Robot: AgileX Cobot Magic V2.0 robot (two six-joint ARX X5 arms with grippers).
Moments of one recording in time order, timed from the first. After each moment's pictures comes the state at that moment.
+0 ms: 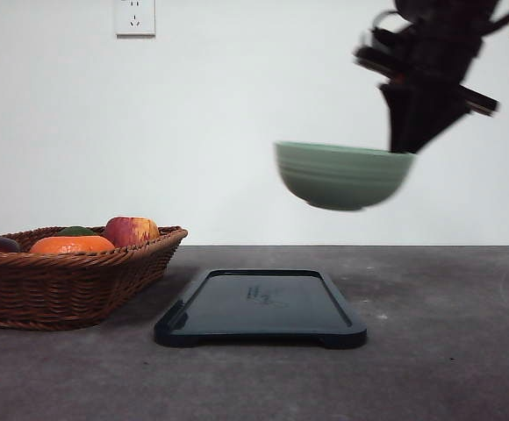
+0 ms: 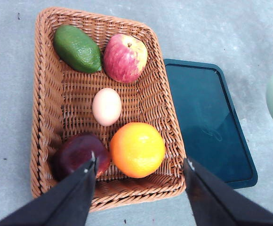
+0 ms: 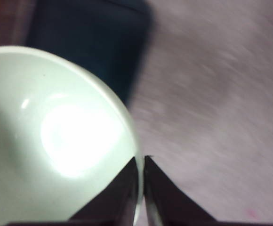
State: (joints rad) left_arx -0.07 0.86 0.93 -0.74 0.31 -0.18; right_arx 0.32 1.74 1.62 -1.03 -0.25 0.06
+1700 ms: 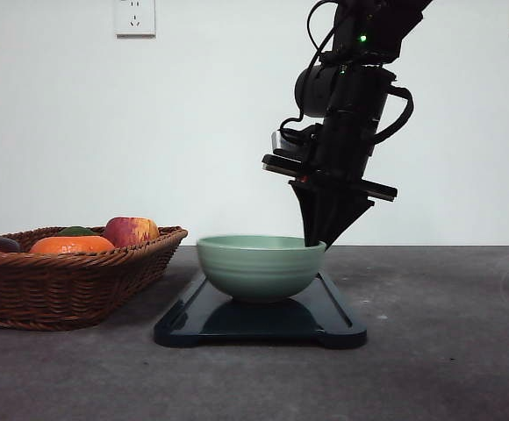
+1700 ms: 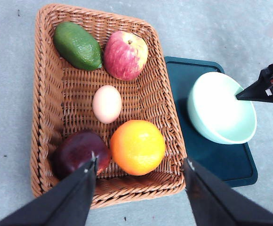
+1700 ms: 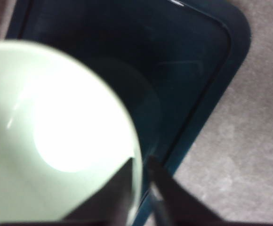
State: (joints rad) left_arx -0.07 0.86 0.93 -0.75 0.31 -0.18; right_arx 0.45 2.12 1.79 -0.97 -0.21 0.09
